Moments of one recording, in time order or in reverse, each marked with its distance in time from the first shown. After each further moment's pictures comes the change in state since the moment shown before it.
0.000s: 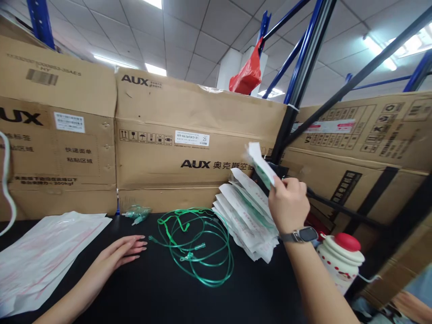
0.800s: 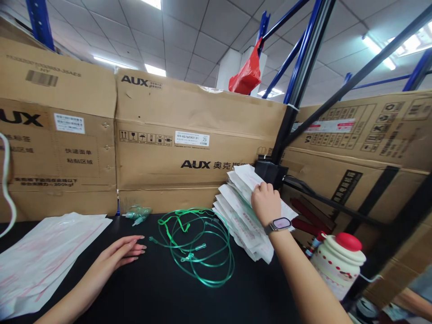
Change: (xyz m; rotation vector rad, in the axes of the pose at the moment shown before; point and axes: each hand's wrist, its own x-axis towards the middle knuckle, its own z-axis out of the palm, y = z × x) left_hand 0.002 0.000 -0.002 0.028 0.015 -0.006; right_hand -0.008 -0.022 0.036 -0.090 -0.361 -0.276
